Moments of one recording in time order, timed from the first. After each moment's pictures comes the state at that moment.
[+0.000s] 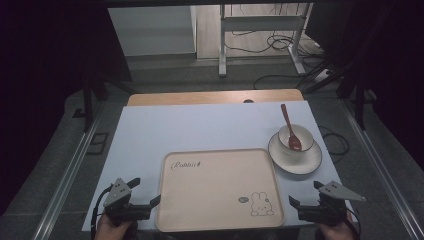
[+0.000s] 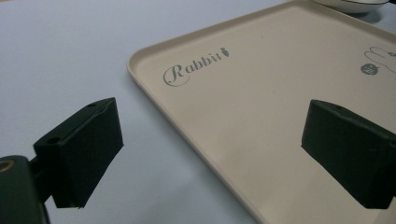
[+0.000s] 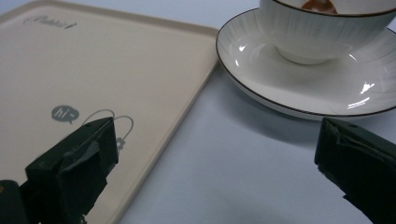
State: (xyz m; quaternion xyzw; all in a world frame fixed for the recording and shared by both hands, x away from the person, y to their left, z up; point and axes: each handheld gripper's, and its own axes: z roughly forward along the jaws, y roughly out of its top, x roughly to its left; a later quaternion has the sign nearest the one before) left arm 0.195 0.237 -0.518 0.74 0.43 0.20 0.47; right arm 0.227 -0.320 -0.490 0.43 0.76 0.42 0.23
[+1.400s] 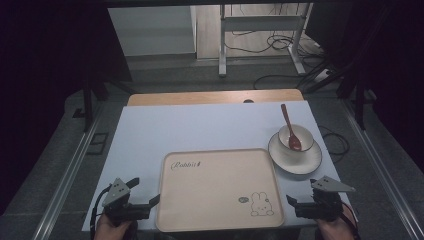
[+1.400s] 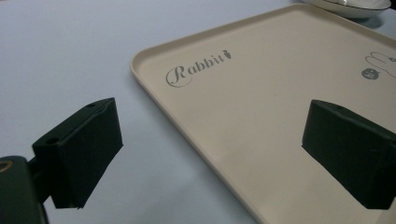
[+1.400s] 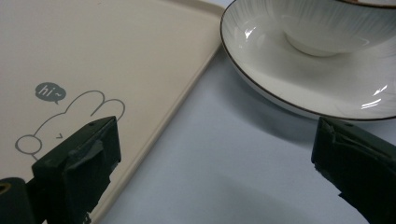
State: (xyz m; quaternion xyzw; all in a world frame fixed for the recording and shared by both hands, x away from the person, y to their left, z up) left arm 0.195 0.239 -0.518 0.74 0.44 0.20 0.47; right arm 0.241 -0.313 -0.488 0.42 0.80 0.37 0.22
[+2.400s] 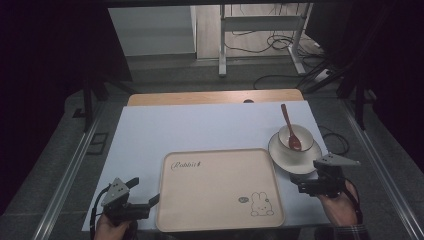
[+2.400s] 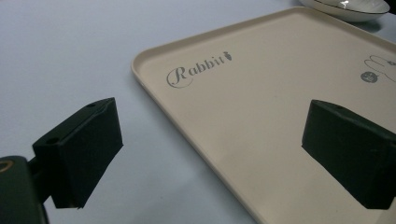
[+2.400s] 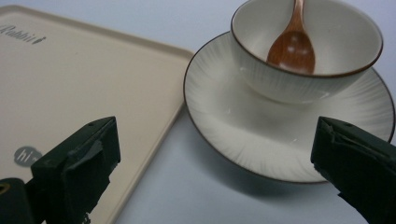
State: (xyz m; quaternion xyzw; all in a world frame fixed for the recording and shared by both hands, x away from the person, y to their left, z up) left arm 0.195 0.240 -0.518 0.73 0.44 0.20 0.48; right arm 0.288 -0.318 -0.455 0.45 0.78 0.38 0.21
